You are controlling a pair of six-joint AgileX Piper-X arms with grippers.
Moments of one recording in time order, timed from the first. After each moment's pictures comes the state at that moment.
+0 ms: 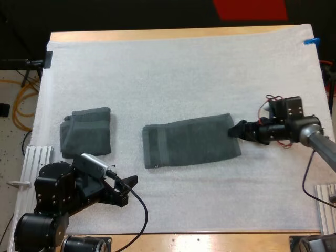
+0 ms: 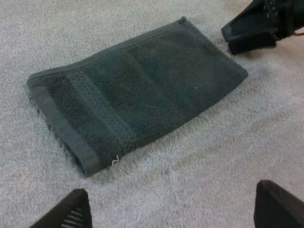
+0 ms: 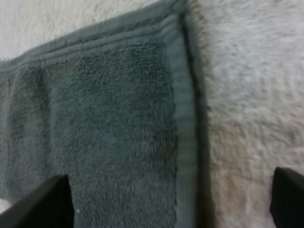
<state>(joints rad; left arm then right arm) -0.10 0.50 -0.68 1.07 0.56 -1.75 0.16 1.67 -0.82 0.42 -0.66 -1.59</state>
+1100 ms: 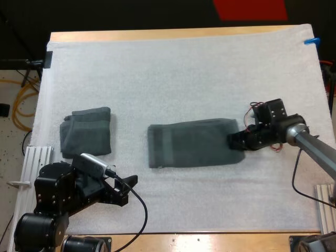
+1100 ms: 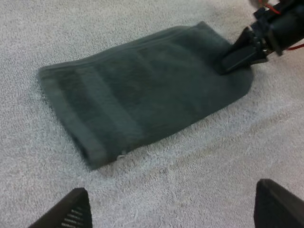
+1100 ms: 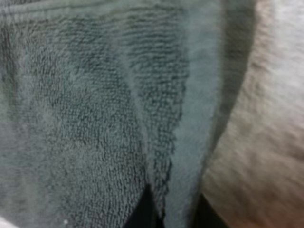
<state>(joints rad) -0.10 0.50 -0.68 1.07 0.56 -1.77 0.26 1.68 -0.85 0.56 -0.51 -1.62</state>
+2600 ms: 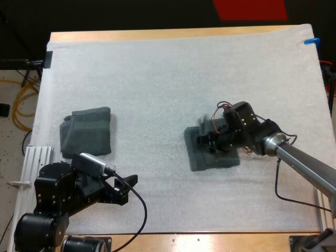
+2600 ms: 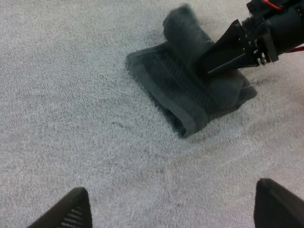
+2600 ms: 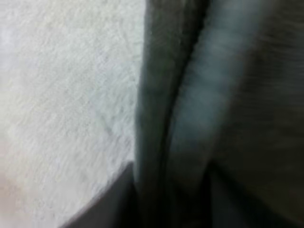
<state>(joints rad) -0.10 0.50 -0.68 1.07 0.56 -1.80 0.55 1.60 -0.90 0.45 -0.46 -1.35</state>
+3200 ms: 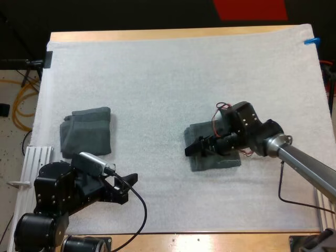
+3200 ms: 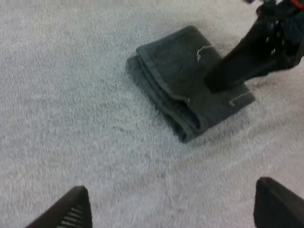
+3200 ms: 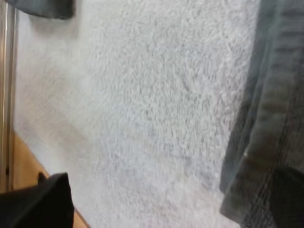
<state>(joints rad) -0.10 0.50 -0.68 1.04 0.56 -1.80 0.56 1.58 -0.90 0.48 -0.68 -1.40</state>
